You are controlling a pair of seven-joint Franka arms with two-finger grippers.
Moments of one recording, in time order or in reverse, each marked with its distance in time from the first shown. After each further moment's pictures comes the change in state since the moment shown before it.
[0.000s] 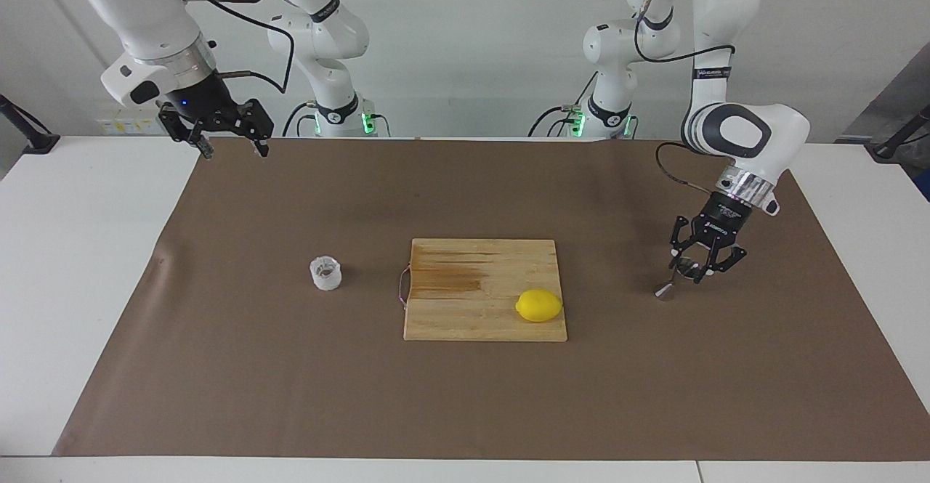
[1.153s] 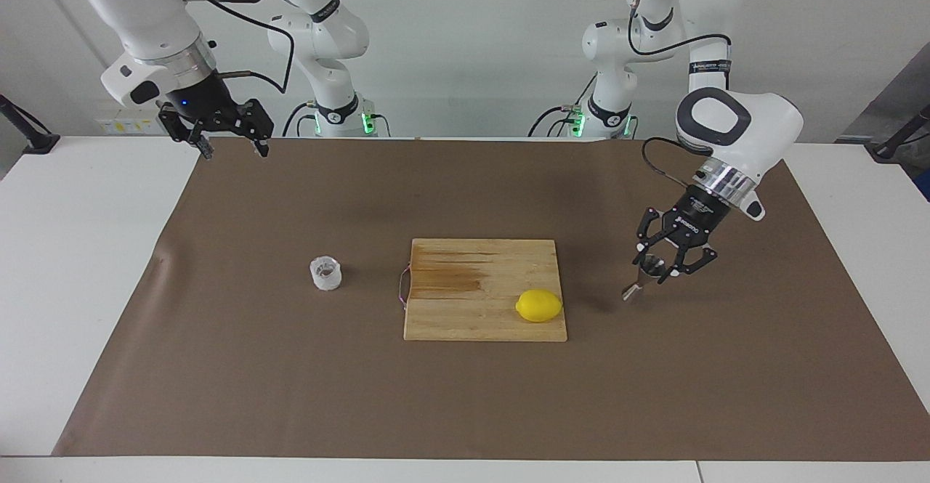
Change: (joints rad) left arm -0.160 -0.004 -0.030 0.188 0.243 -0.073 -0.244; right arm 0.000 0.000 0.000 0.000 0.000 0.000 0.000
